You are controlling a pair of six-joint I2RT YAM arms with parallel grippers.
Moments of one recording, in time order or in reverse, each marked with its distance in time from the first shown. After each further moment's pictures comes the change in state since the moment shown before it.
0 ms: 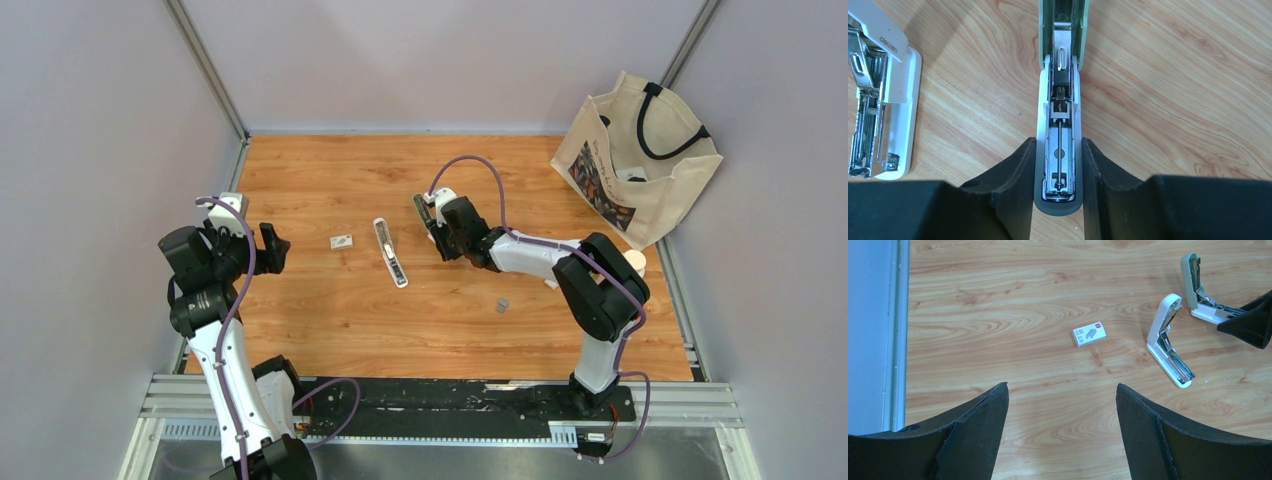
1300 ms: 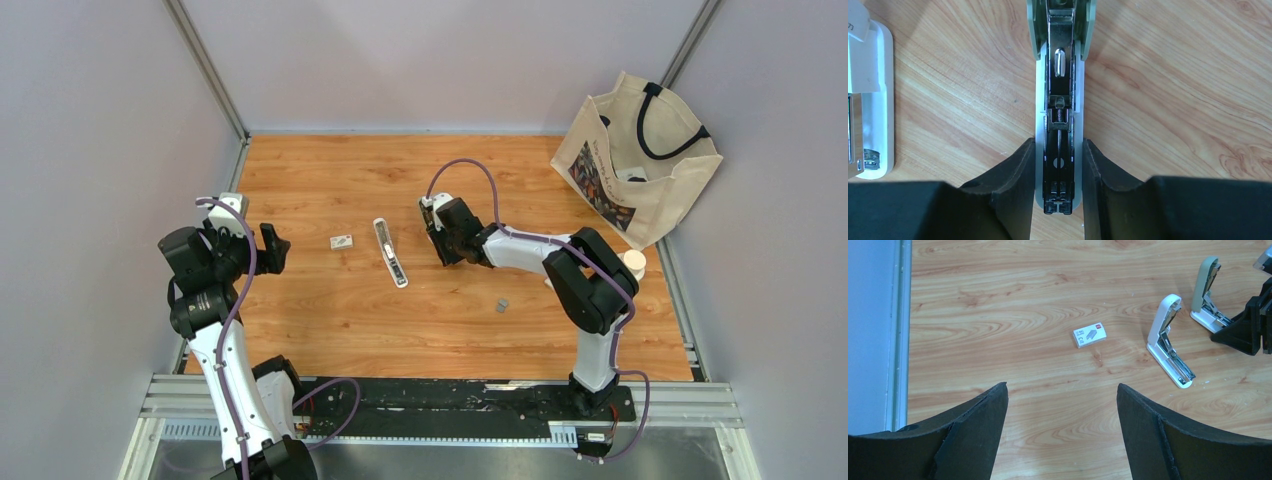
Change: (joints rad) left arm 0.000 -0.008 0.000 0.001 0.000 0.003; right arm 0.009 0.072 0.061 -0.122 -0.014 0.037
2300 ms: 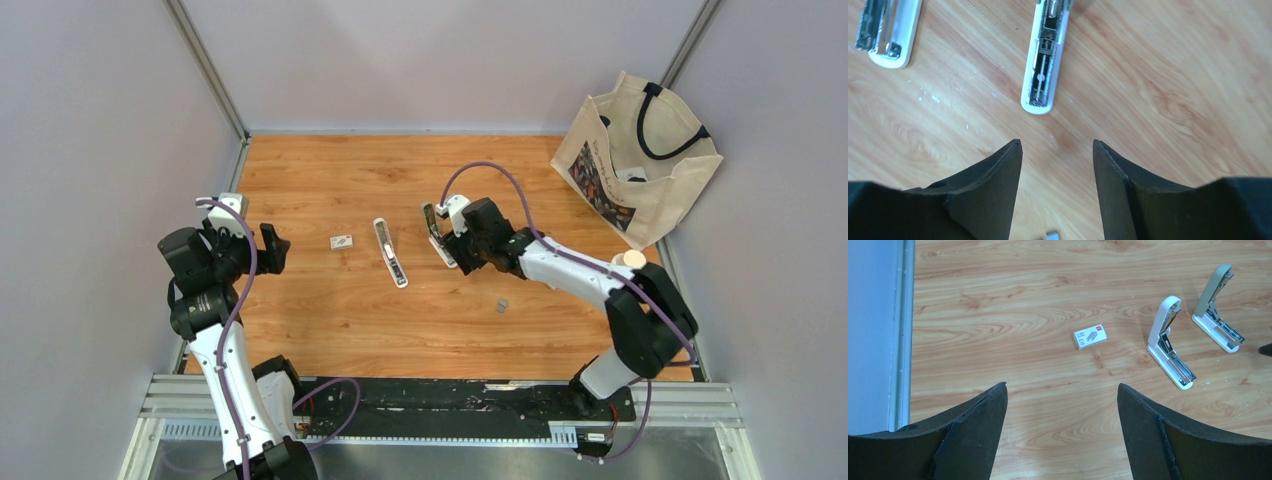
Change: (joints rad) left arm 0.000 -0.006 0.000 0.006 0.000 0.000; right arm -0.014 -0.279 -0.125 -0.146 -0.021 -0.191
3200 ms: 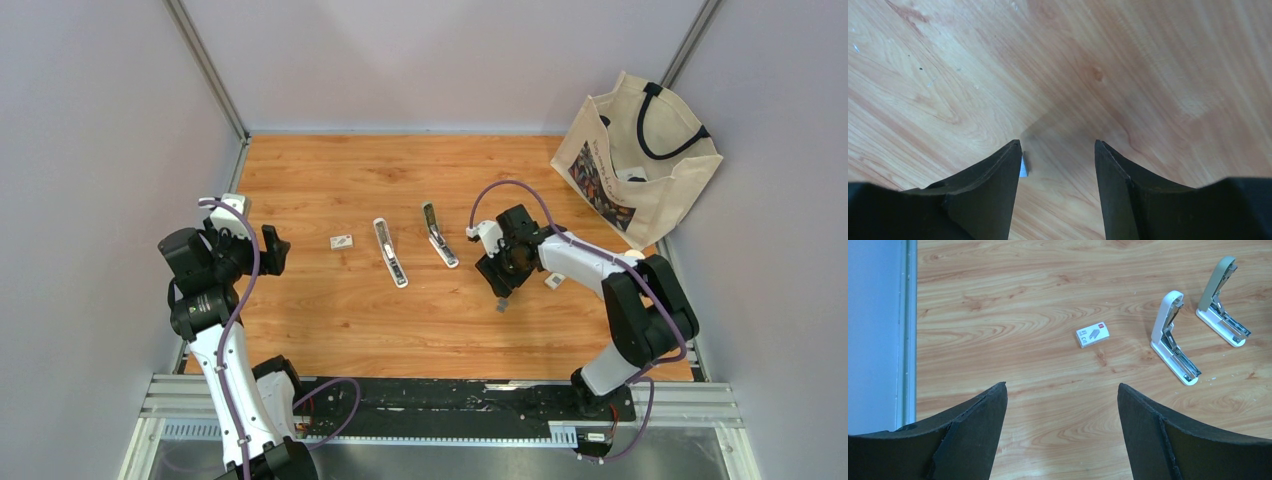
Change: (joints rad) left arm 0.000 -0.005 0.000 -0.010 0.003 0.037; right arm -0.227 -0.045 -0.100 -0.281 -0.222 -0.248
